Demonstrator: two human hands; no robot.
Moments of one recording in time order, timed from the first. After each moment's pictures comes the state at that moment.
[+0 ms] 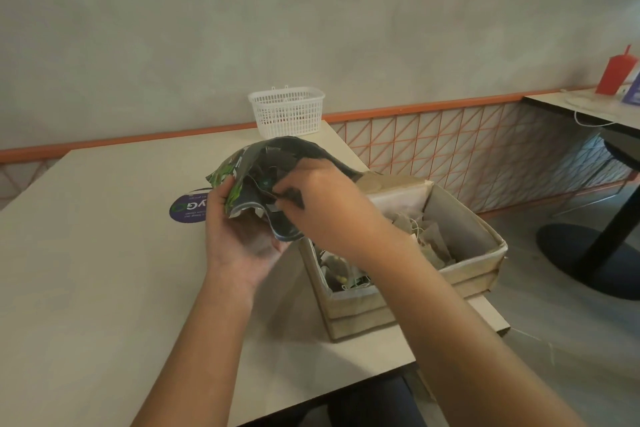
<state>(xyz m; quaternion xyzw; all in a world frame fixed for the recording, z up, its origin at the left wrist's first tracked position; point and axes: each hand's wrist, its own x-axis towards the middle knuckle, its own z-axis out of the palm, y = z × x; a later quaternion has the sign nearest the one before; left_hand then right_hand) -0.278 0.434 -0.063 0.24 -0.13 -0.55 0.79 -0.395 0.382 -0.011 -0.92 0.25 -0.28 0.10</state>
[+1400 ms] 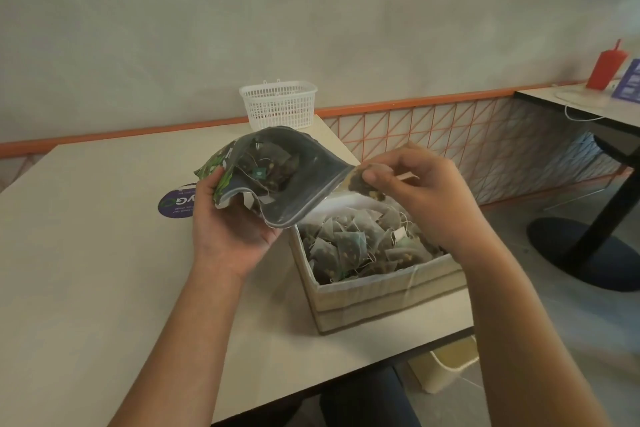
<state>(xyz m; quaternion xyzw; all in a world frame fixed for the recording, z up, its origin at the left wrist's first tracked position) -0.273 0.428 -0.064 0.24 -0.12 -0.57 0.78 -0.496 0.350 -0.017 -0.78 0.30 -0.43 0.35</state>
